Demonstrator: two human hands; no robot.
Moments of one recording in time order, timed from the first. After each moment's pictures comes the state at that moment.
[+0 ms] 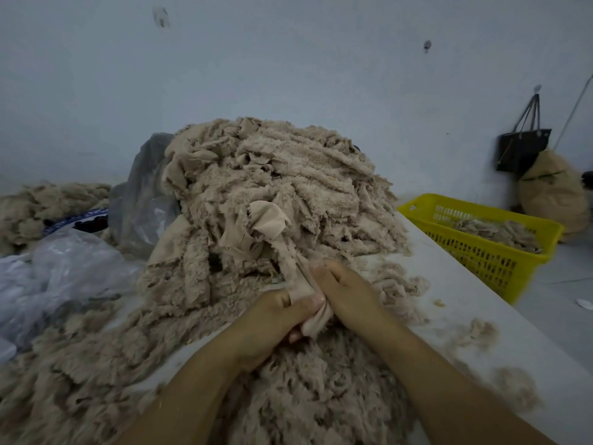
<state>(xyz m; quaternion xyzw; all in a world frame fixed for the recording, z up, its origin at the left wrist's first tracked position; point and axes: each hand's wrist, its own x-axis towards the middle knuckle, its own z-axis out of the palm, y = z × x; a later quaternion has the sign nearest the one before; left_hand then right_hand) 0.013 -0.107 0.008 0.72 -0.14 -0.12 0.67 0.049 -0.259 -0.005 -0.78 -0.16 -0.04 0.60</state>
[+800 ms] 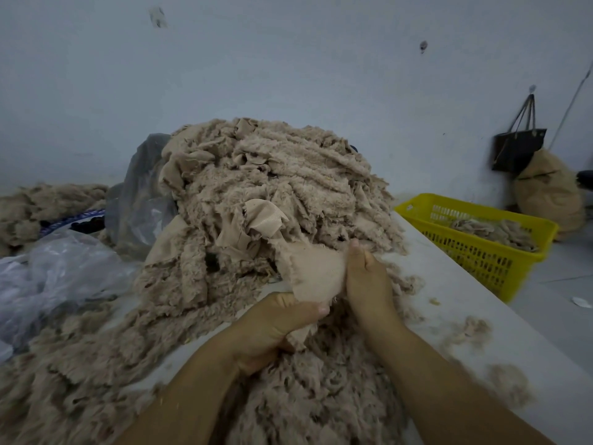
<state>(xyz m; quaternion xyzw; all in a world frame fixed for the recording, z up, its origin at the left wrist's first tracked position) 0.005 -0.109 0.014 0.64 -0.16 -0.23 0.71 0.060 -0.265 0.000 -0.76 0.06 -0.19 0.62</state>
